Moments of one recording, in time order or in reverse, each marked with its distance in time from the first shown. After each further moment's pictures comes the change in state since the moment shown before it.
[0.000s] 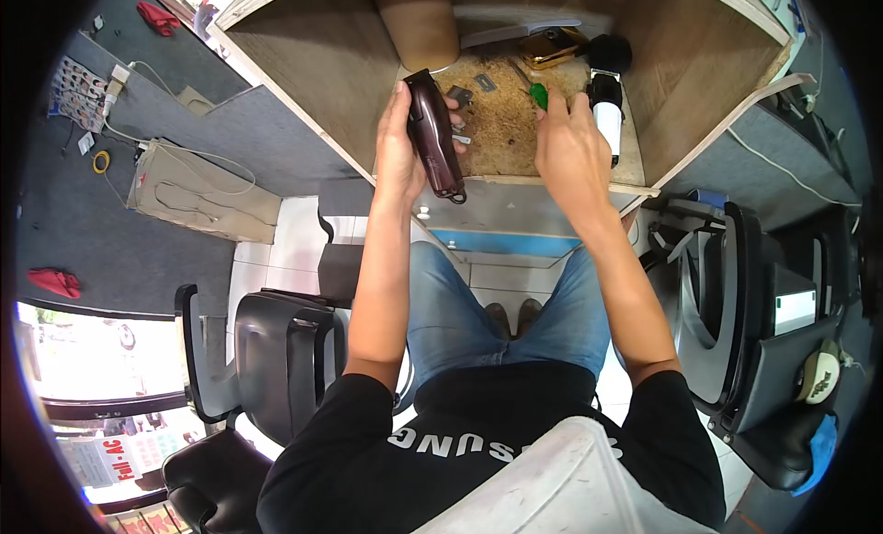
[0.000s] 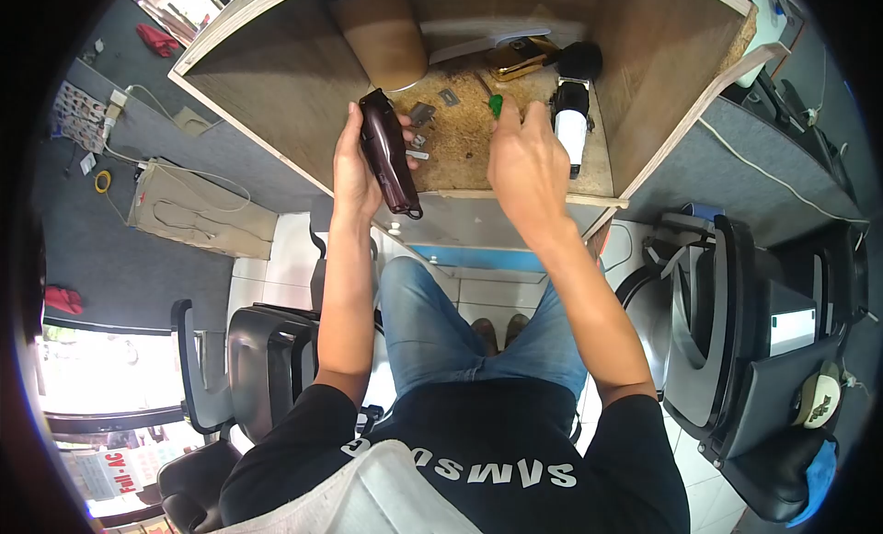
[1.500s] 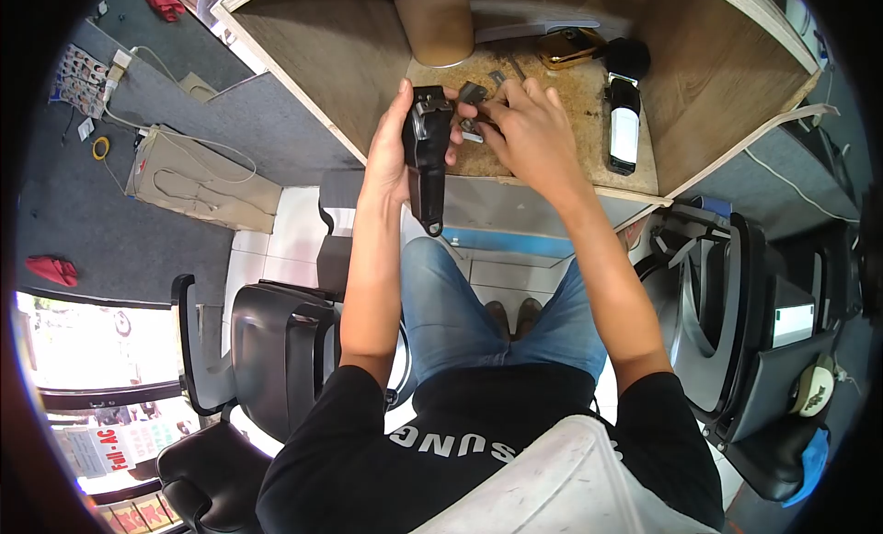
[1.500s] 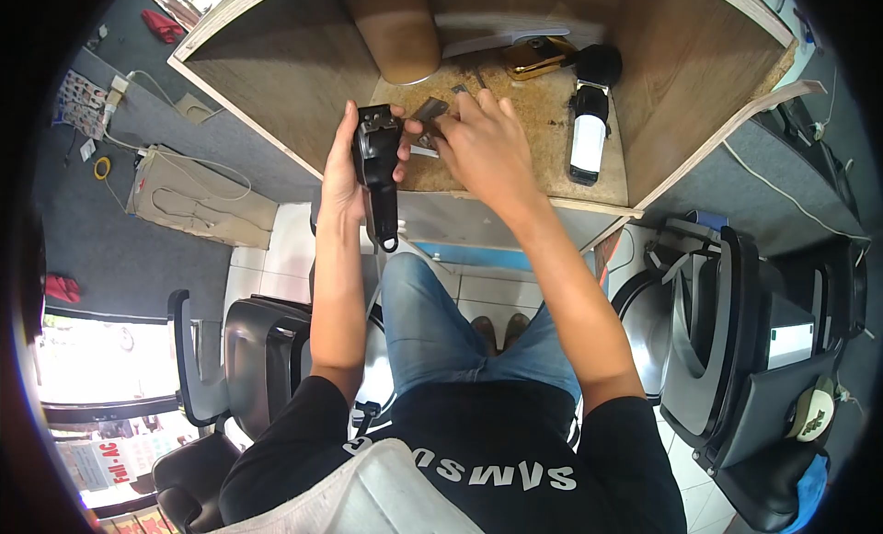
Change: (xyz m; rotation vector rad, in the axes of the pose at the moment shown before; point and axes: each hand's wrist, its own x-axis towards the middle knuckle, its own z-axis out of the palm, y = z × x) left_hand -0.004 0.017 -0.024 -0.110 -0.177 -0.181; right_hand 0.024 -0.024 0.039 0.134 -0.147 -0.332
